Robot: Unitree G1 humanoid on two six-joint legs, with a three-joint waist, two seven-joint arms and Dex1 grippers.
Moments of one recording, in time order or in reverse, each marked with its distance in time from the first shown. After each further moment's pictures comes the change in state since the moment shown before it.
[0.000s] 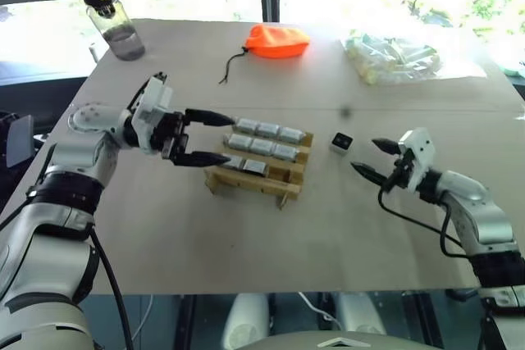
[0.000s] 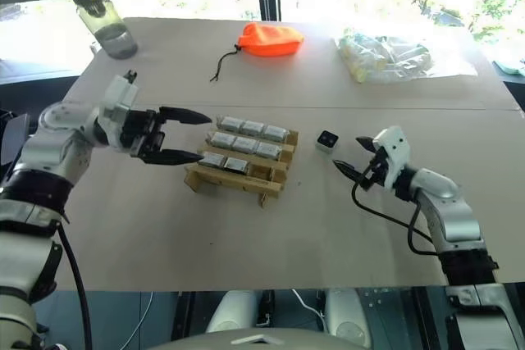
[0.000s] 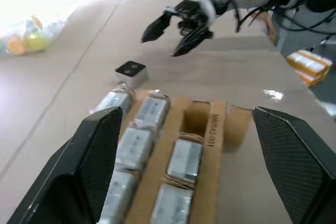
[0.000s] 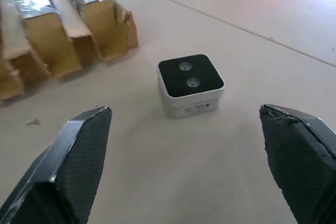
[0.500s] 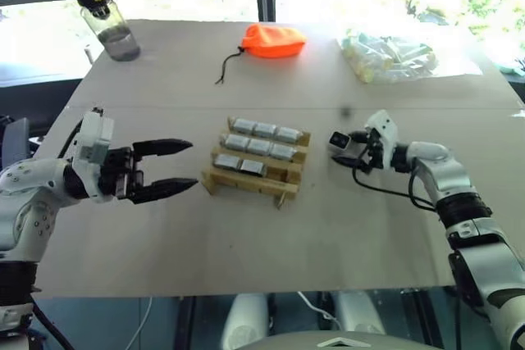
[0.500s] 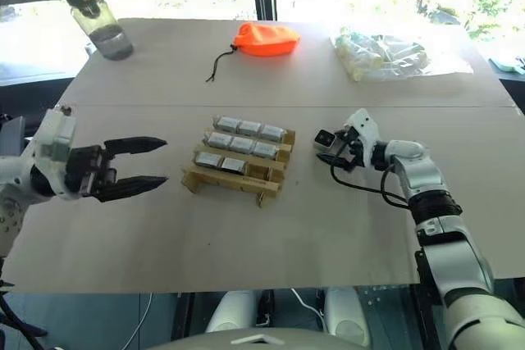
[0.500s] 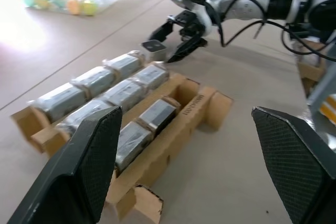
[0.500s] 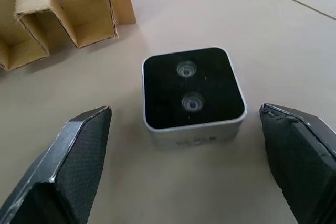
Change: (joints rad) left arm 0.585 0.073 0.531 -0.504 -0.036 0.316 0.283; right arm -0.322 0.093 0.097 0.504 -0.157 -0.111 0.174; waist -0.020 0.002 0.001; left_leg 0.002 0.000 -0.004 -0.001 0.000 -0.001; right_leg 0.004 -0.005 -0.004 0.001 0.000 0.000
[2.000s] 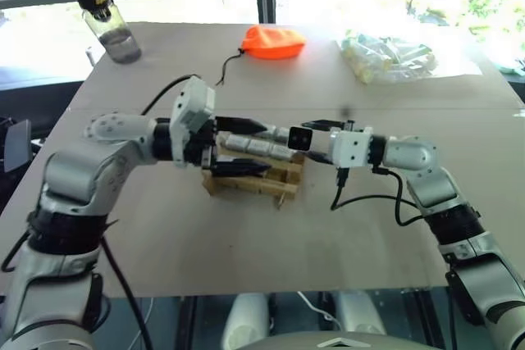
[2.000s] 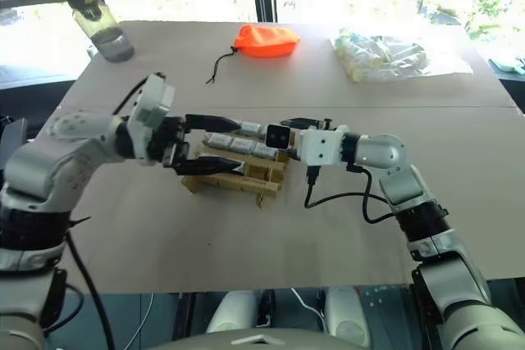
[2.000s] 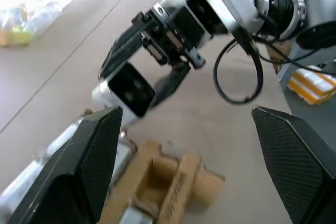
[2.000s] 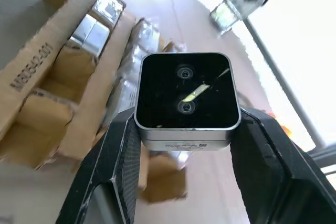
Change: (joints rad) left arm -0.564 -0.217 -0.382 -0.064 0.179 0.295 0.058; right arm 0.099 -0.003 0.143 -0.516 -0.362 -0.607 -0.163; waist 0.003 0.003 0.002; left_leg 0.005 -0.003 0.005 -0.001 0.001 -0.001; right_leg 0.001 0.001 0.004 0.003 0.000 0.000
